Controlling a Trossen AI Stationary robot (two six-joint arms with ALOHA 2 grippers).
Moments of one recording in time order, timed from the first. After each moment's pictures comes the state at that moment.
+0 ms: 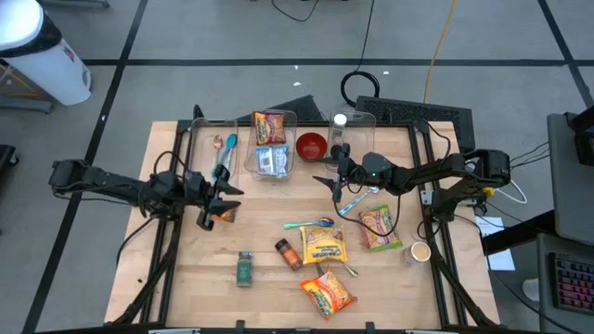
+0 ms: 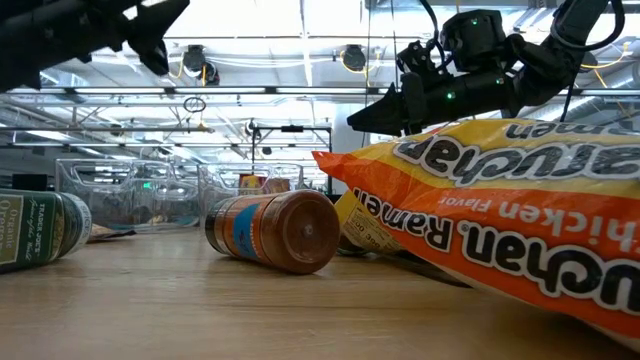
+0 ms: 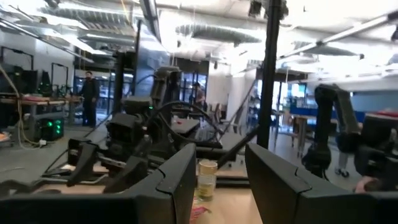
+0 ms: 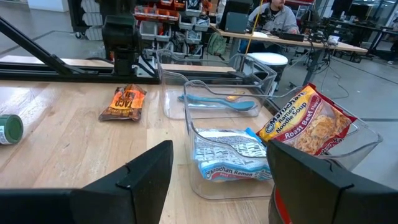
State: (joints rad) left arm -0.09 0.74 0.13 0.94 0.08 -0.10; right arm -0.23 1.50 0.52 0.87 0.00 -0.12
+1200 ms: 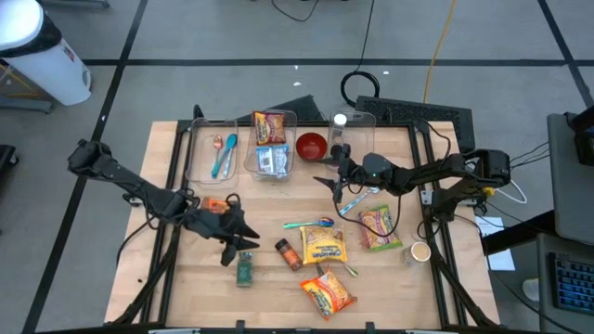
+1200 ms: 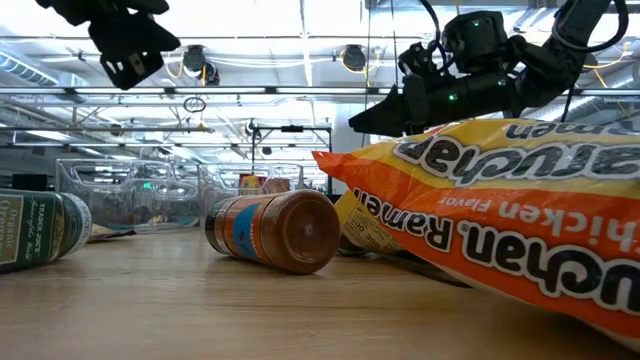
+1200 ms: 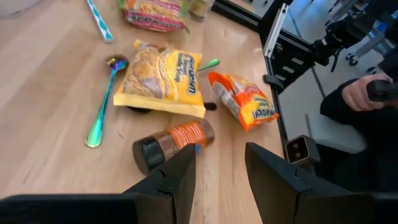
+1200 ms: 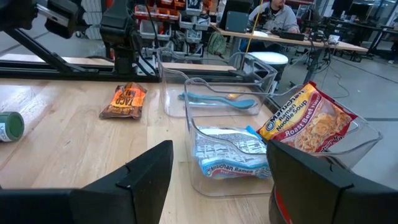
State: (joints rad) left arm -0.46 1.09 0.64 -0.04 -0.19 -0.63; right arm -0.23 1.50 0.51 0.88 0.00 -0.12
